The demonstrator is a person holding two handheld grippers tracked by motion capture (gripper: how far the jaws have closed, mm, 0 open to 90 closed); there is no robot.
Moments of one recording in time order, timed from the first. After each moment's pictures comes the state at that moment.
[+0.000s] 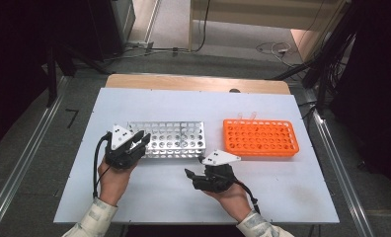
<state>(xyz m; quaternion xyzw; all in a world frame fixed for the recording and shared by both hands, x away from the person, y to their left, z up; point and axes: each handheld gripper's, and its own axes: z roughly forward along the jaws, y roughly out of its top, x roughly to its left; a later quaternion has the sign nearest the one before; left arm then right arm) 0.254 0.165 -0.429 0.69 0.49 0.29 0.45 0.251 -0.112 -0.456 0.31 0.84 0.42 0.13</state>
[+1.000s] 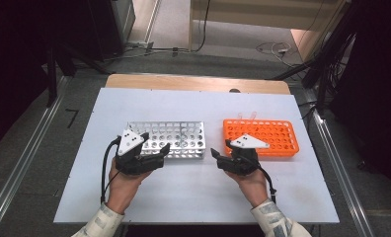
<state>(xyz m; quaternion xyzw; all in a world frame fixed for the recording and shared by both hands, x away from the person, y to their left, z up) 0.240 0.136 -0.422 0.69 0.47 0.25 0.49 0.291 -0.168 -0.445 0.40 0.79 0.42 0.19</state>
